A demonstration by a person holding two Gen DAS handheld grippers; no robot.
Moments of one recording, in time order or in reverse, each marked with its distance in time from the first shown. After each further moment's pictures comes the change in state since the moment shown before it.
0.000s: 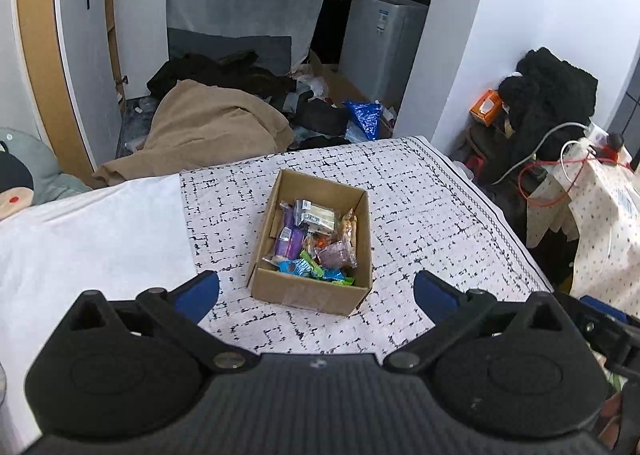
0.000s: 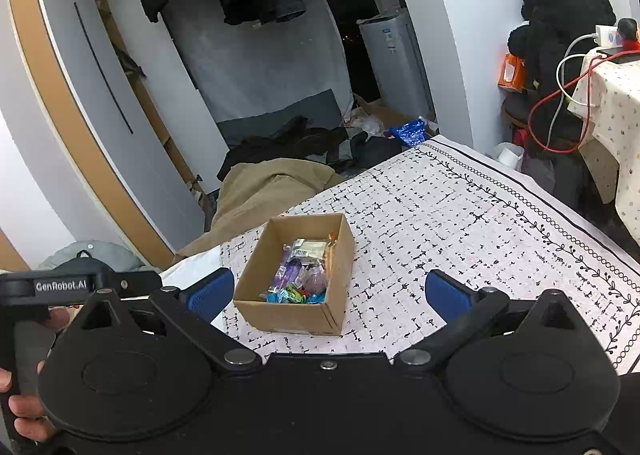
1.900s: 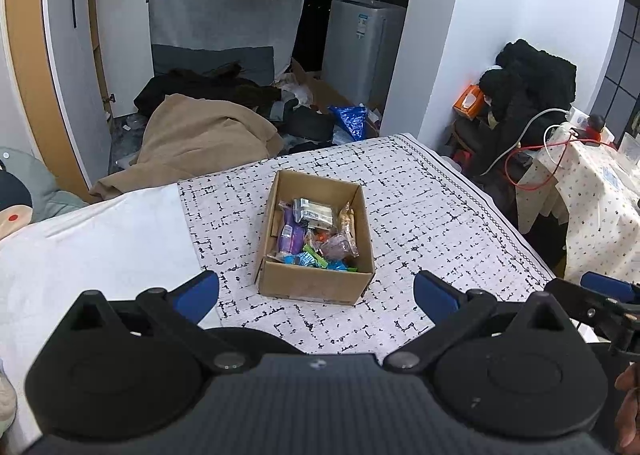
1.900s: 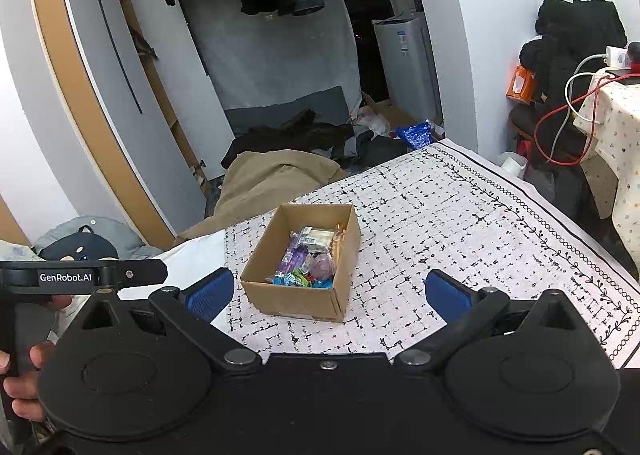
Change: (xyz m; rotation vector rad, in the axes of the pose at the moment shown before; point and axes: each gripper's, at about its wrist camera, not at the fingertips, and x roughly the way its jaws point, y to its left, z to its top) left arm -0.016 0.015 -0.021 0.065 -0.031 -0.036; right arm -0.017 0.025 -0.012 -0.075 0.011 -0.015
